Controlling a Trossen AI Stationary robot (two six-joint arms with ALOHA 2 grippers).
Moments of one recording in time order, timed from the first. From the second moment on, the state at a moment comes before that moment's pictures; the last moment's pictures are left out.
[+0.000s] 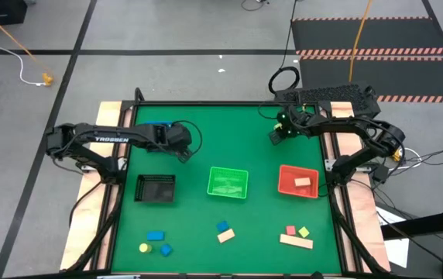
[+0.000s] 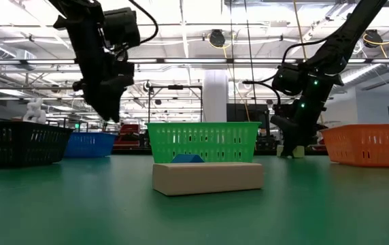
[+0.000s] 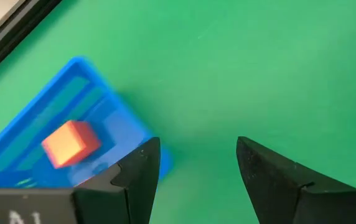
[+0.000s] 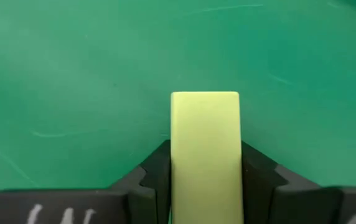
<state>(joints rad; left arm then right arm) 0.23 1.39 0.89 -0.71 -0.36 -0.50 -0.73 1.47 0.59 -0.18 0.06 0.28</state>
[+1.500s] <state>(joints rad) -0.14 1.39 0.89 0.24 -0.02 0.61 -0.13 1.39 0.59 0.68 -0.66 0.76</state>
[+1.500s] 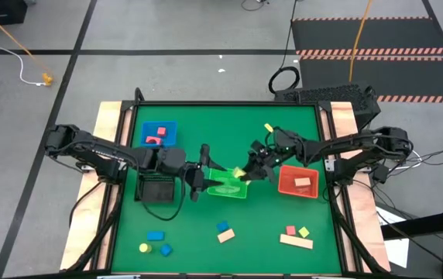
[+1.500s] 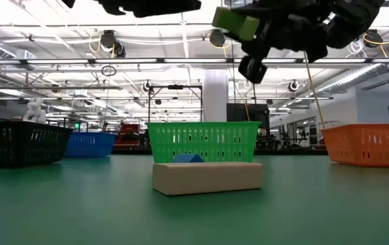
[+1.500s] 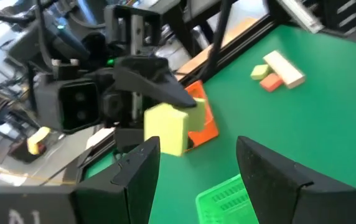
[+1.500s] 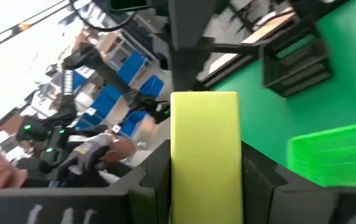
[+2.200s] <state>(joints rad) -0.16 1.40 0.89 0.28 0.08 0.42 -0.08 1.55 0.81 0.59 -0.68 0.69</state>
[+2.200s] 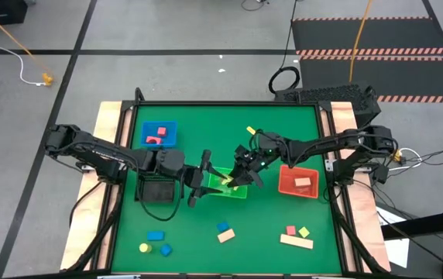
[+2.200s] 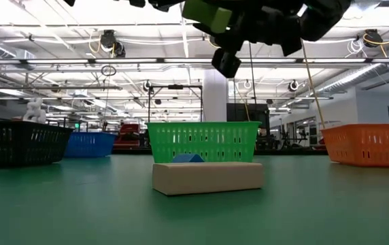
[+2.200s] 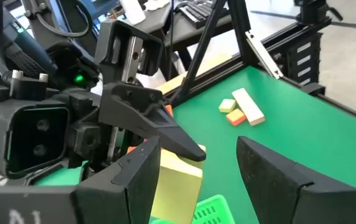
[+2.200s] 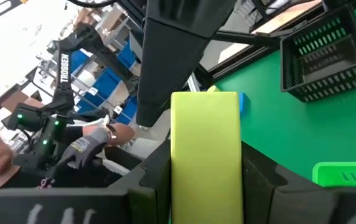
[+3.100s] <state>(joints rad) -0.16 1.43 0.88 0.31 0.08 0.41 -0.02 1.55 0.82 0.58 -0.68 0.66</state>
